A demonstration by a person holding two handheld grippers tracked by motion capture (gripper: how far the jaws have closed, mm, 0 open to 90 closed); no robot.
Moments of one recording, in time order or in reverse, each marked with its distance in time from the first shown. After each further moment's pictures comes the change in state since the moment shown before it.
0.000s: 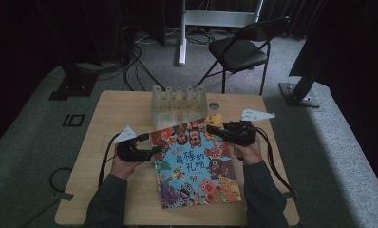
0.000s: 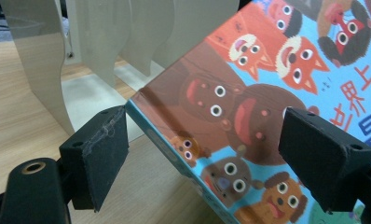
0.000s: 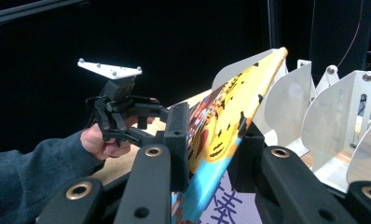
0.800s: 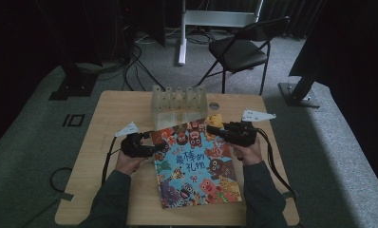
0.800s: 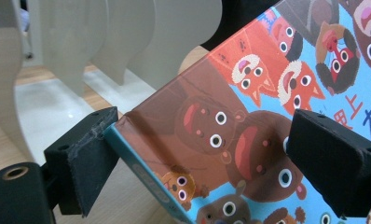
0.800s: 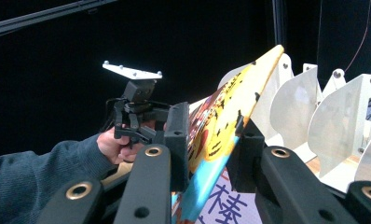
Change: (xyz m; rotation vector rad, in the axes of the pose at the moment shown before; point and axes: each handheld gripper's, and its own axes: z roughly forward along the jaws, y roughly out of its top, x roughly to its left) left arm 0.012 0.004 0.019 -0.030 -0.156 -0.089; right arm -0.001 -0.002 -0.001 -0.023 0.025 0.001
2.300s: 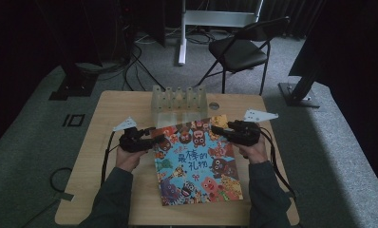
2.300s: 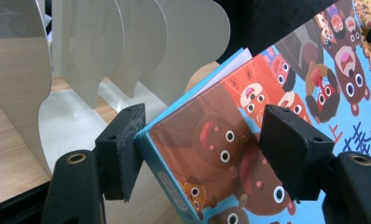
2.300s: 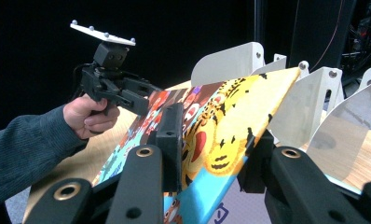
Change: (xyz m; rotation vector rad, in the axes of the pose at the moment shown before) left arm -0.006 0.019 -0.008 -0.022 0.066 -0.040; right arm -0.008 -0.001 -0.009 0.068 -0.091 -0.076
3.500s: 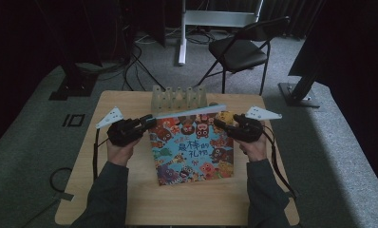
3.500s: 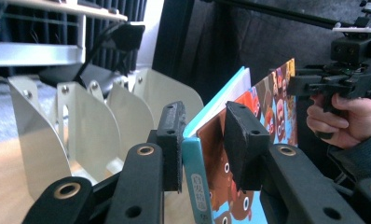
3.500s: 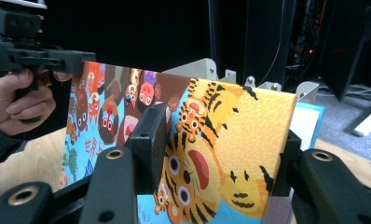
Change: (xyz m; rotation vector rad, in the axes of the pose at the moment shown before) left arm -0.030 0.047 -0.041 -0.191 0.006 0.159; right arm -0.002 0.006 -0.002 -0.063 -0.184 -0.014
